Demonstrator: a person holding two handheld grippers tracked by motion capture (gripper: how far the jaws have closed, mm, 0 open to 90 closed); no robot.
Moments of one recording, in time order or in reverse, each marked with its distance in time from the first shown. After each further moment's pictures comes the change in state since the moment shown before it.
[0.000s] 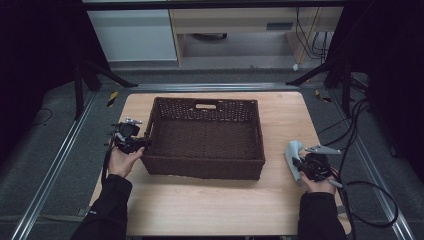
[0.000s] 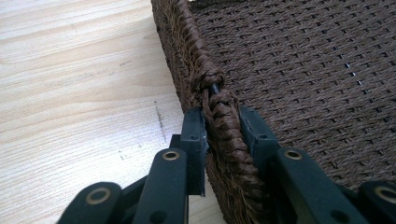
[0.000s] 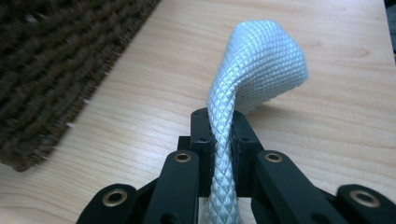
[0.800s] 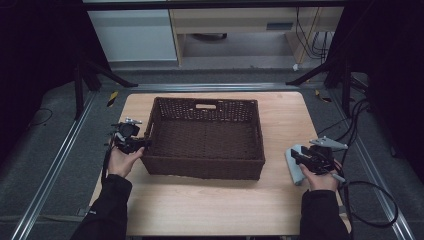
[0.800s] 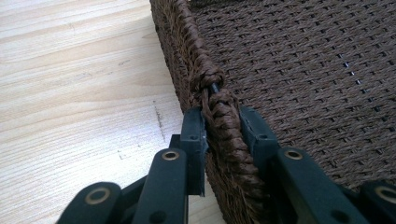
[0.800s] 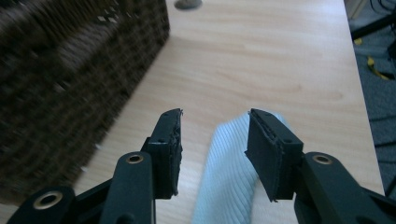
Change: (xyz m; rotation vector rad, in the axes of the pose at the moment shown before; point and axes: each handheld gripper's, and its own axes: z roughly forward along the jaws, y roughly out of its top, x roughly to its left) left arm 0.001 0.000 0.000 0.003 -0.007 0.000; right arm 0.003 0.030 -0.019 -0.118 0.002 0.020
